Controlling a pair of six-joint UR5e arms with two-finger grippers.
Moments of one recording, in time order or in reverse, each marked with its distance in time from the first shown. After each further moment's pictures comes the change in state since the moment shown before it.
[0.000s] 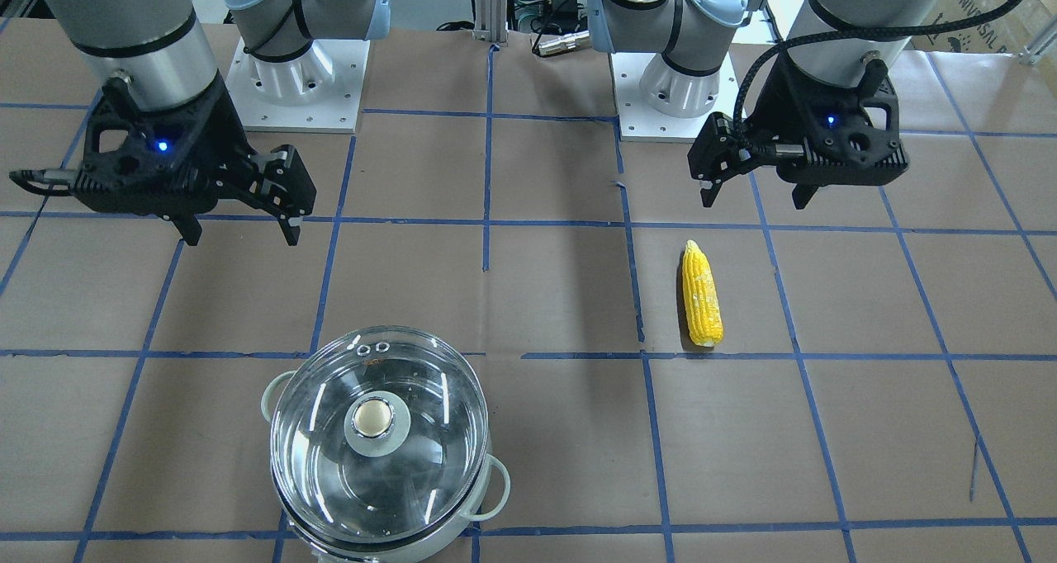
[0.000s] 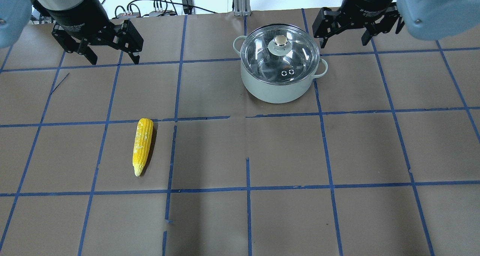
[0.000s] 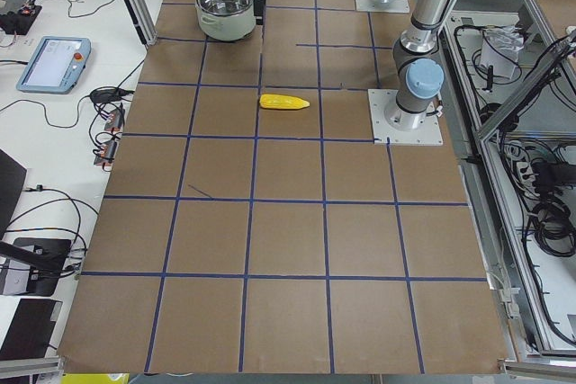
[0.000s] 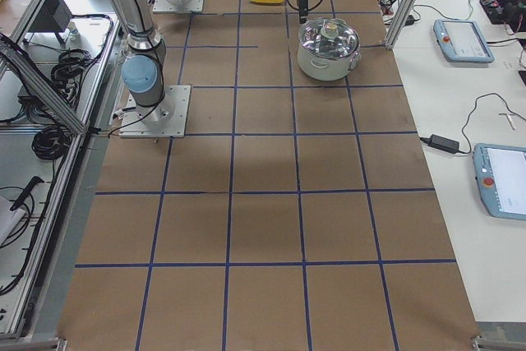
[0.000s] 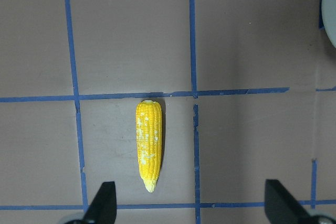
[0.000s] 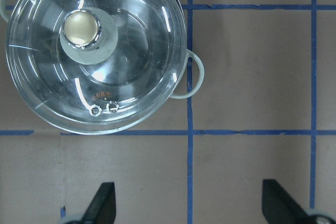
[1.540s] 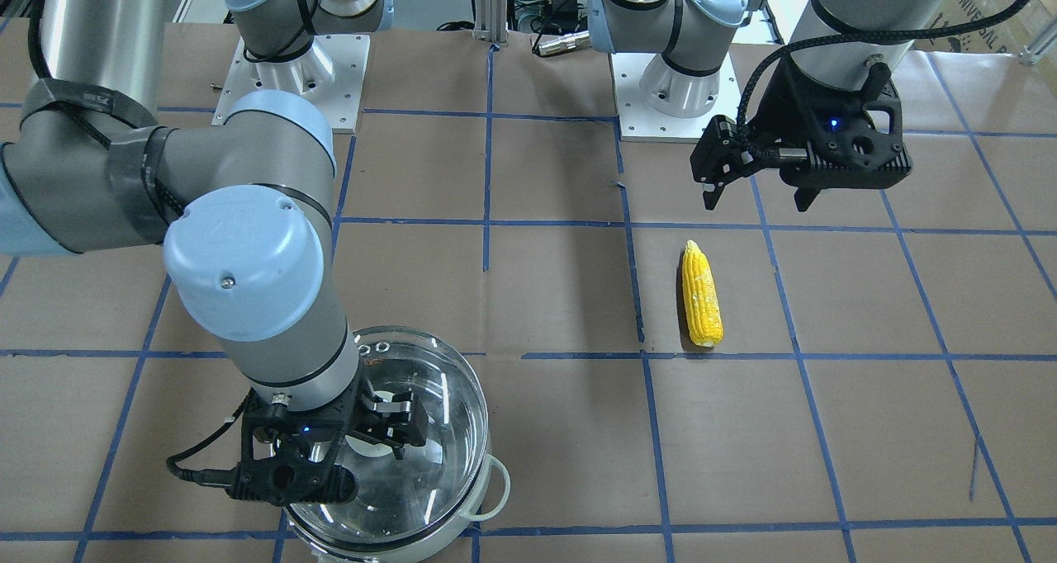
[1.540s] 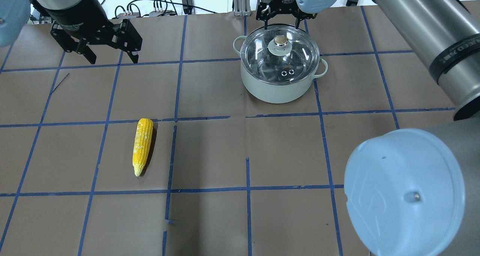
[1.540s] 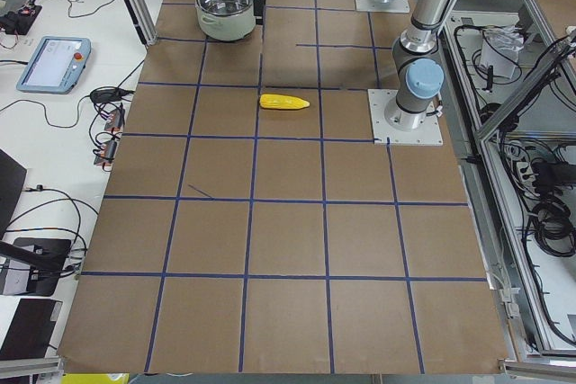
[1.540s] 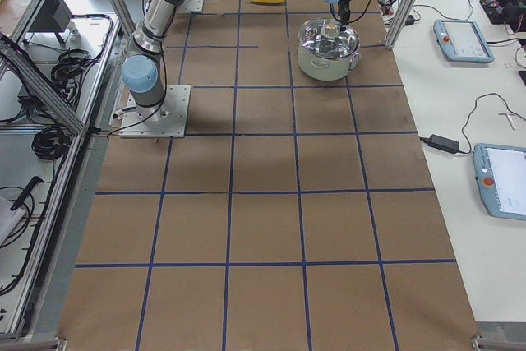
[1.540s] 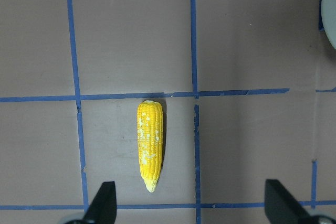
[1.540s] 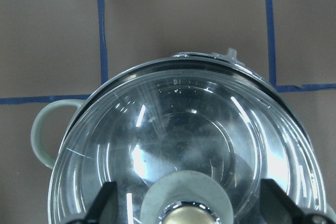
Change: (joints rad) left arm 0.005 -0.007 0.008 0.002 0.002 0.000; right arm 0.139 0.480 -0.386 -0.088 -0.011 0.173
